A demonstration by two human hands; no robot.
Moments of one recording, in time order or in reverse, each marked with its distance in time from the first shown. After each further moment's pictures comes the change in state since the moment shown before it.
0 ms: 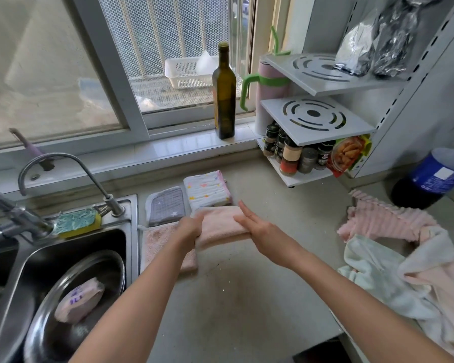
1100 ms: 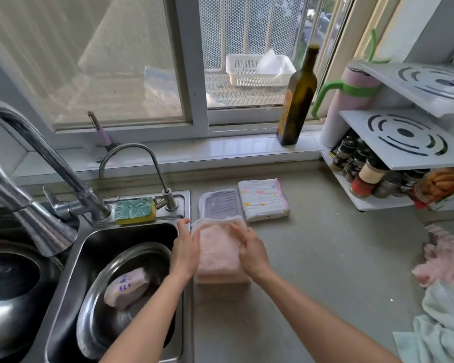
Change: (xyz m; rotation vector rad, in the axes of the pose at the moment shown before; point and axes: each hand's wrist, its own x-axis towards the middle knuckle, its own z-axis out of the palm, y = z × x) left_hand 0.046 -0.103 -0.105 0.100 0.361 0.380; right_hand 0.127 -0.093 0.129 0.515 0.153 0.344
